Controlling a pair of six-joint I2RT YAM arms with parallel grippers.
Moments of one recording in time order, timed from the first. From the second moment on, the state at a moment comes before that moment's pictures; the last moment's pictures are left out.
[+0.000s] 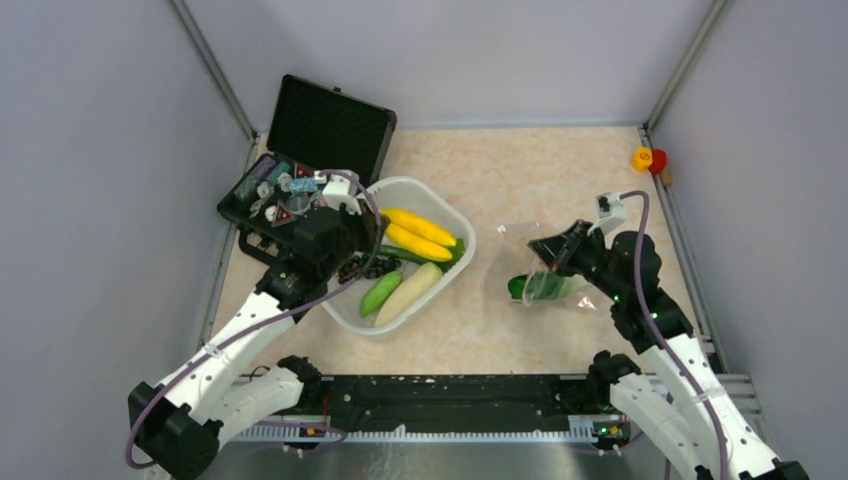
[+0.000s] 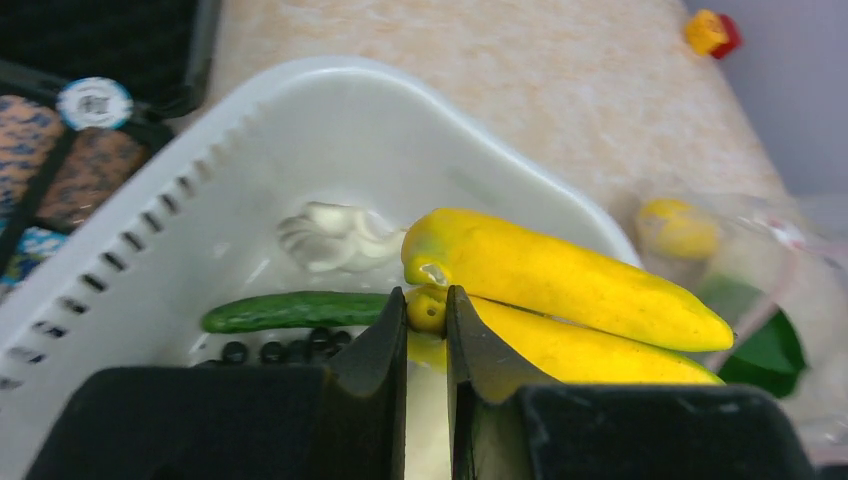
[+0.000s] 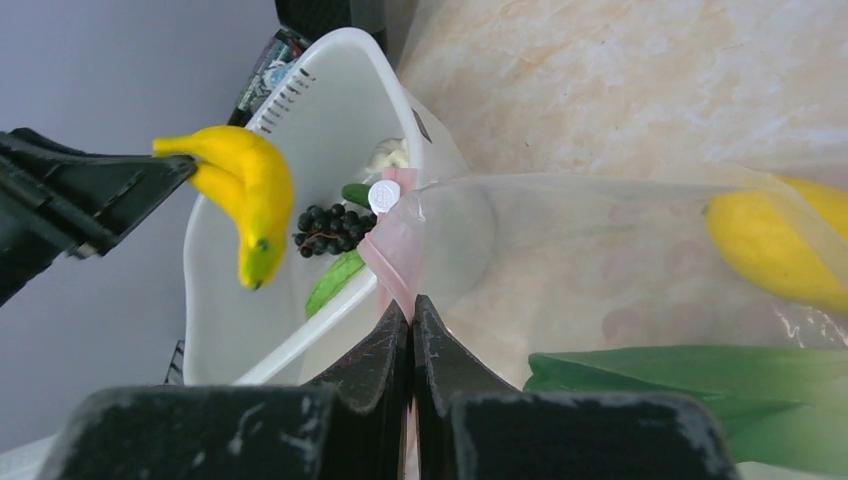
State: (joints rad) left arm -0.50 0.94 0.77 -0.12 -0.10 -0.39; right arm 0.33 0.60 0.63 -0.27 -0.26 0.66
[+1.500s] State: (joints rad) left arm -1.14 1.43 1.39 -0.58 -0.96 -0.55; right arm 0.84 0.71 0.71 -0.19 0.49 0.68
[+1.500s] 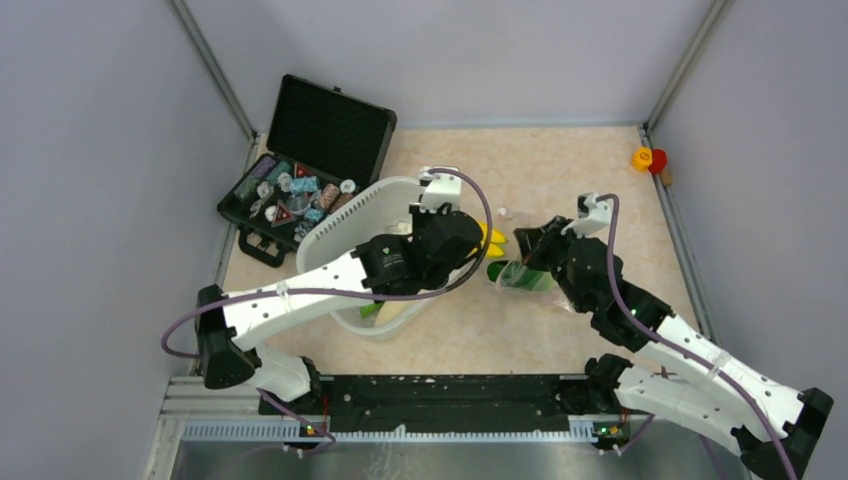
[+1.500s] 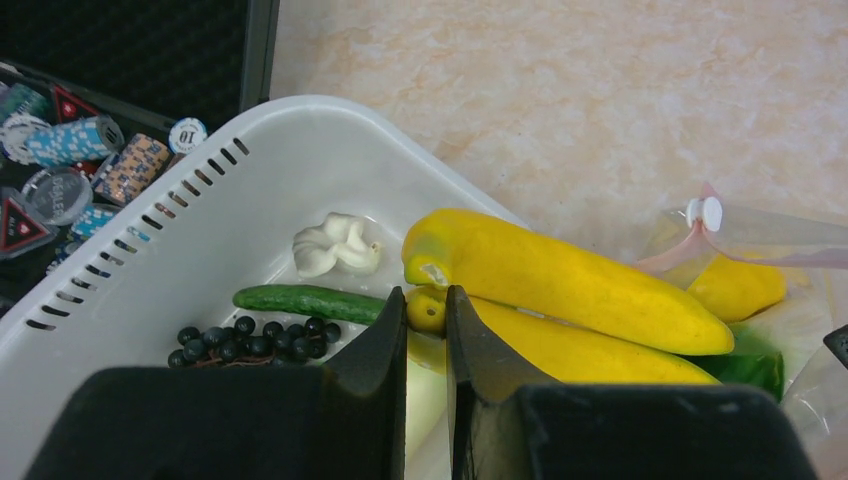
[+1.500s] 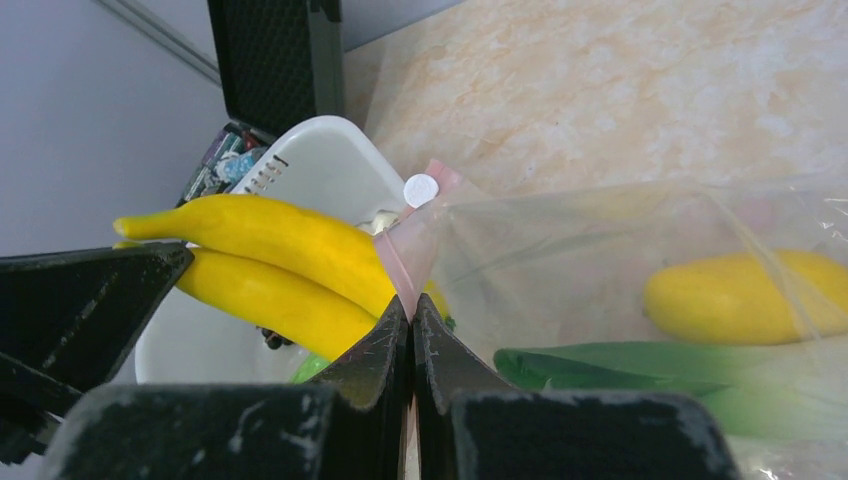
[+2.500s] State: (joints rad) left arm -1.23 1.61 1.45 -0.35 -0.92 -0.46; right arm 0.85 0.73 0.71 -0.09 0.55 0.87
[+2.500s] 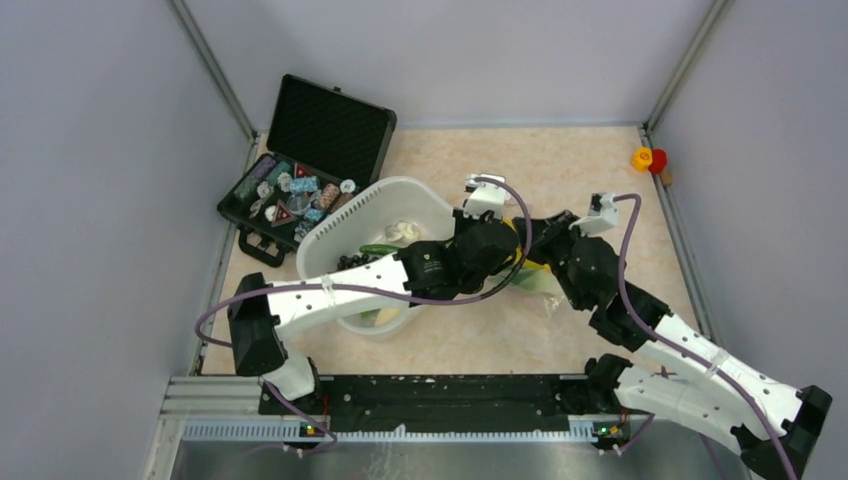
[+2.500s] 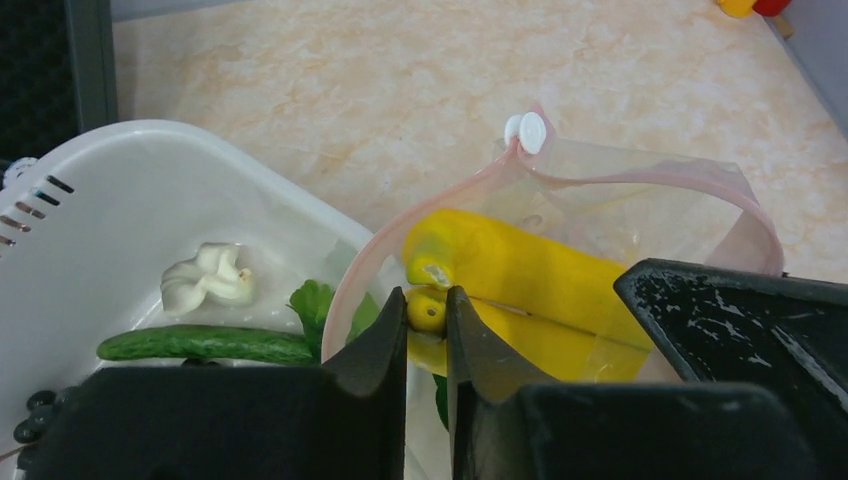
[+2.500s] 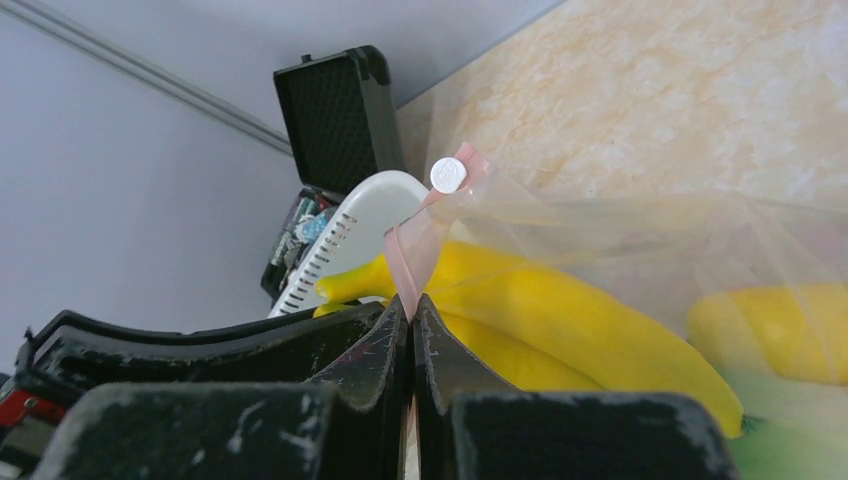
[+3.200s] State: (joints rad) left arm -1.18 1.24 1.13 -0.13 -0.60 -0.39; right arm 0.85 0.64 0.66 -0.15 0.58 0.77
